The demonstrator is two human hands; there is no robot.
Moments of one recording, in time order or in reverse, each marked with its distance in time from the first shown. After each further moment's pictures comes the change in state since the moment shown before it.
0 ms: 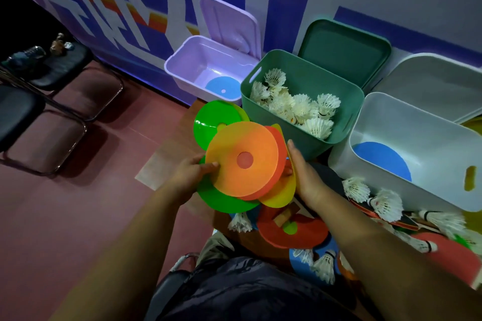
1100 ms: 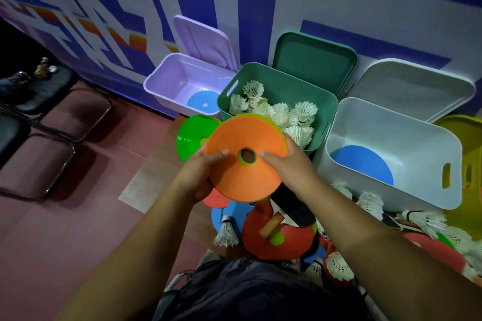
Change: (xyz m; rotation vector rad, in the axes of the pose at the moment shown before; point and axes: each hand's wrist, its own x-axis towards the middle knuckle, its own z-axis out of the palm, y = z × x) left_hand 0.003 0.055 0.091 -0.279 -0.086 0.129; right_hand -0.005 -0.035 -0.029 -0.025 0.097 -0.386
